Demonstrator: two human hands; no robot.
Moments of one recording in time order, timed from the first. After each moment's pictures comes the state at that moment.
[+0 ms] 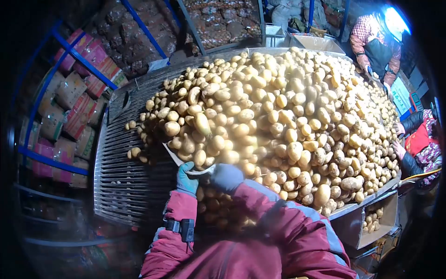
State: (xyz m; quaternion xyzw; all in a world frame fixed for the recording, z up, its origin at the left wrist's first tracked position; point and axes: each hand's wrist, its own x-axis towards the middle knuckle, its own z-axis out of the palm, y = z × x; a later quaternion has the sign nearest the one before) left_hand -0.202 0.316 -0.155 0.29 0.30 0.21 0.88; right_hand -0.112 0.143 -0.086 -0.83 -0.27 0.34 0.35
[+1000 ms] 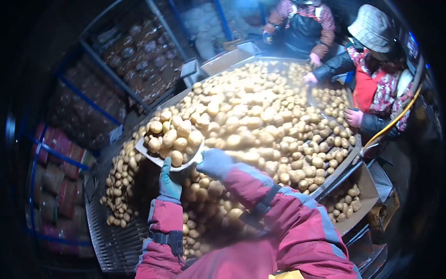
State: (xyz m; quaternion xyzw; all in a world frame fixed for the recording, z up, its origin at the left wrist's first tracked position) left_hand 0.034 0.016 -0.001 0.41 0.17 0.06 0.89; right_hand 0.102 -0.177 0.018 -0.87 -0.19 0.17 0.43
